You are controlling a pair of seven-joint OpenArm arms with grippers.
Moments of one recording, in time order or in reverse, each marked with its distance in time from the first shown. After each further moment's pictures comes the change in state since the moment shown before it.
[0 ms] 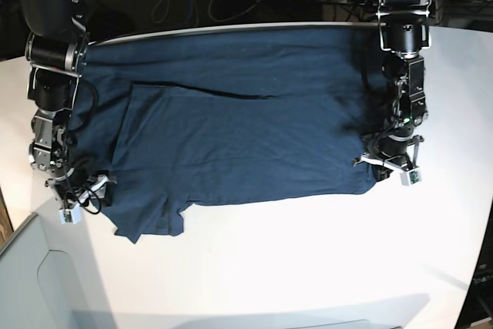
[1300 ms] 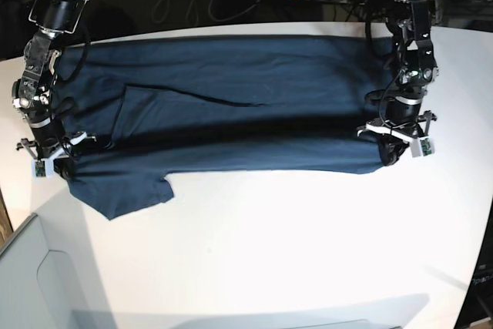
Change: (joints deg) left arm 19.8 0.5 -5.3 32.2 0.0 0.2 3.1; right arm -28.5 -2.2 14.1 40.9 0.7 0.2 -0.5
